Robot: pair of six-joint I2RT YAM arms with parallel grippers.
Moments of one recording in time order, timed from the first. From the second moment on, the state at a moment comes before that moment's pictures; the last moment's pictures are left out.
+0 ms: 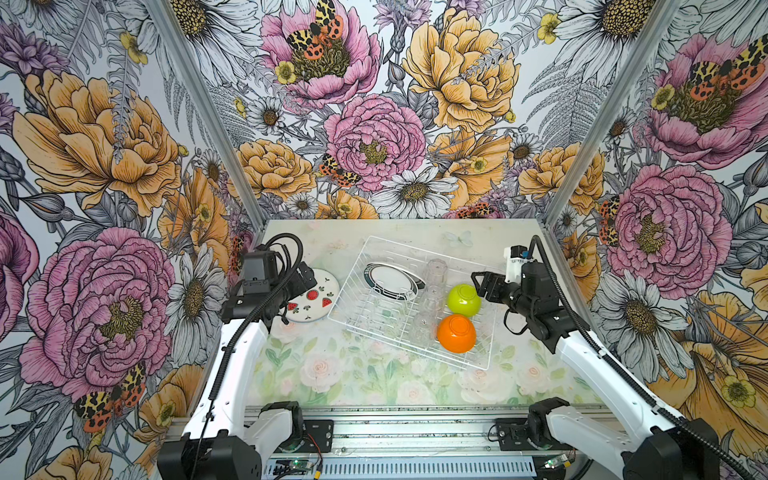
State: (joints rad) left arm 0.04 1.05 0.97 -0.64 0.10 -0.48; right arm 0.23 1.03 0.76 -0.24 -0.15 0.43
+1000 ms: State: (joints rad) left arm 0.00 0.83 0.76 -0.52 0.27 -0.51; right arm 0.16 1.27 0.77 -0.34 -0.08 0.48
